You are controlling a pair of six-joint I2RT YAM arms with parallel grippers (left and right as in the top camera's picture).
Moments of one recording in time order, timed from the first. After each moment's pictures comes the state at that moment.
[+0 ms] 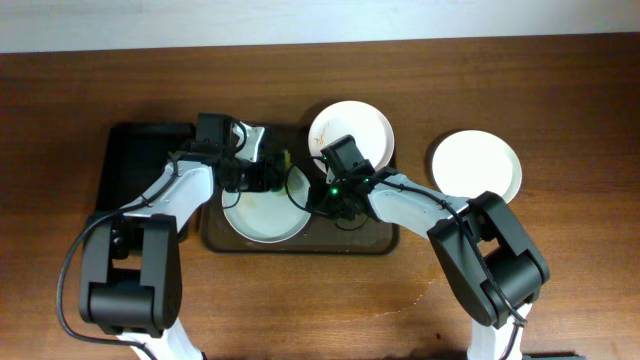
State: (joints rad) left arm -0.12 1.90 1.14 -0.38 0.60 -0.06; right arm 0.56 2.00 1.15 -0.23 -0.41 0.79
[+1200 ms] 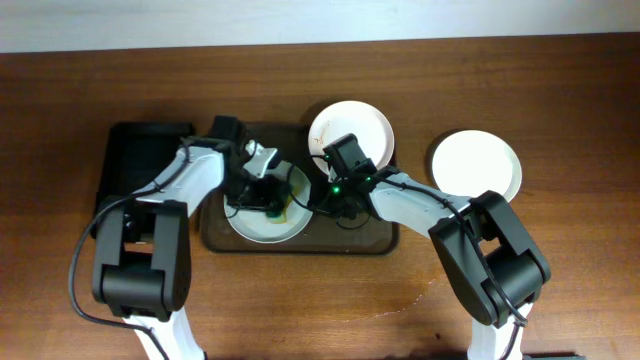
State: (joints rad) left arm -0.15 1.99 1.26 -0.82 0.54 0.10; right arm 0.55 2.00 1.15 -0.23 -0.41 0.80
